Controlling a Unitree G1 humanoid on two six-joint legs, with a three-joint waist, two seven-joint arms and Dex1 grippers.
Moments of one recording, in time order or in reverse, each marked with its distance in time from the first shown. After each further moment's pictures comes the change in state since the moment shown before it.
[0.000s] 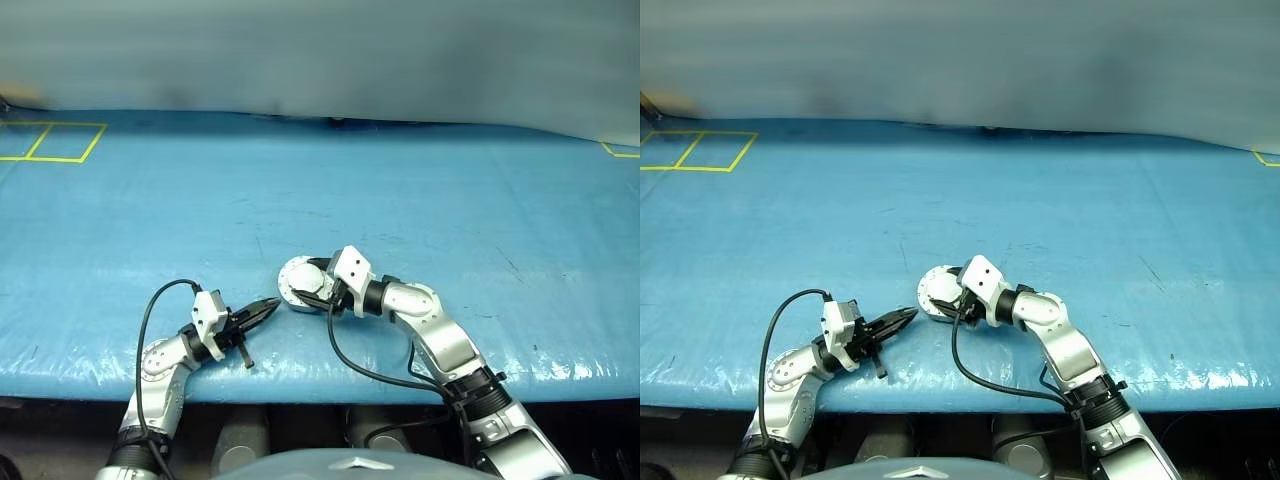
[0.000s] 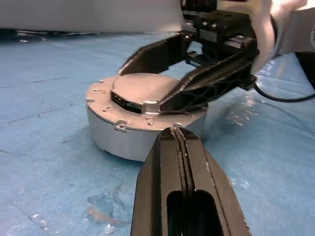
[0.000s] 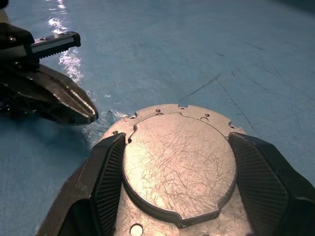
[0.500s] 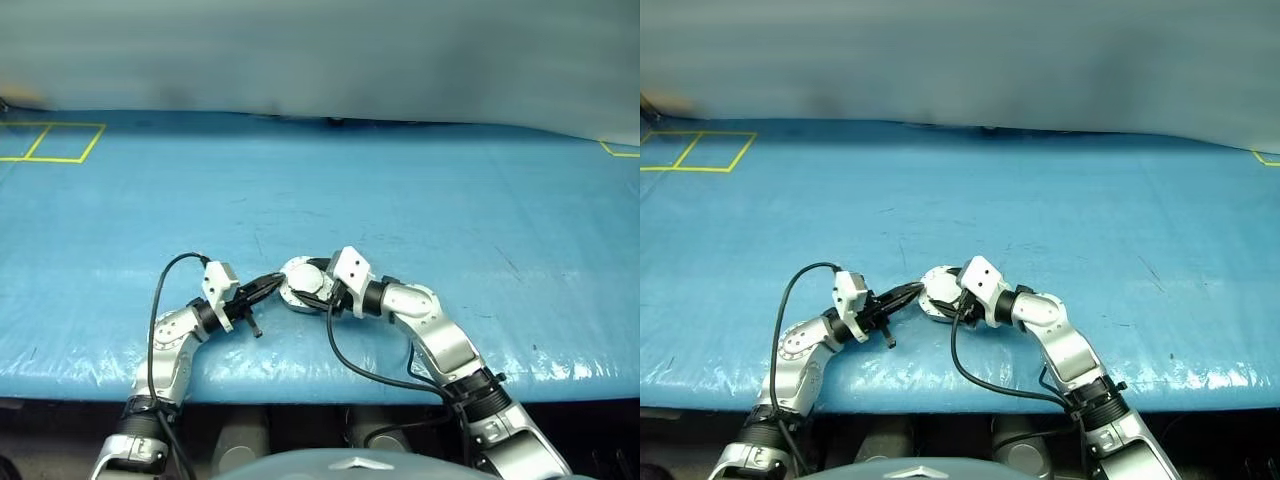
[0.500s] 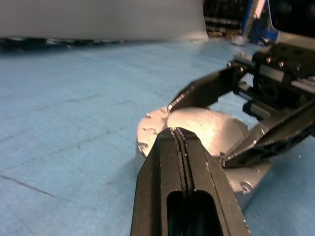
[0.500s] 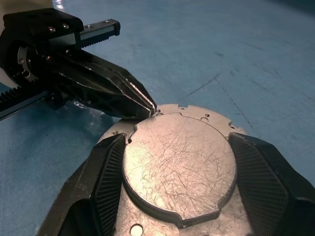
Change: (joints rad) left arm -0.139 0.045 -0.064 0.006 0.091 0.116 0.048; right arm 0.015 -0.002 0.002 -0.013 -0.001 0.001 -0.015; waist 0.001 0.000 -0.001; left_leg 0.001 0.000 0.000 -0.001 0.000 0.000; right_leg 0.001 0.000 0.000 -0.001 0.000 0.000
